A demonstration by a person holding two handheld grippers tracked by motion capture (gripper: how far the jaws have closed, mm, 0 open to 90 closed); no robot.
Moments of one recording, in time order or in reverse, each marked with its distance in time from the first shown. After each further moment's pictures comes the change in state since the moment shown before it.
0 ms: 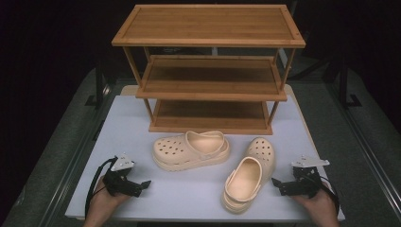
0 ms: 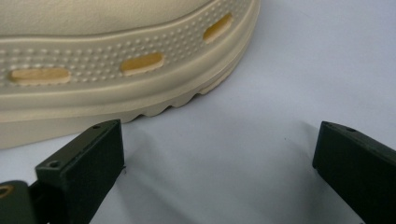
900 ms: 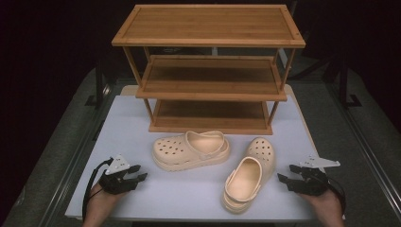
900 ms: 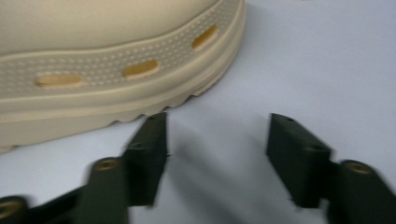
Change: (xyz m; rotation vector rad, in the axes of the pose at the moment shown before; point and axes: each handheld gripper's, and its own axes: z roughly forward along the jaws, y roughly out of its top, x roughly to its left) left arm -0.005 0.000 -0.016 -0.076 0.015 -0.004; right arm -0.011 -0.004 -0.013 -0.049 0.046 0.035
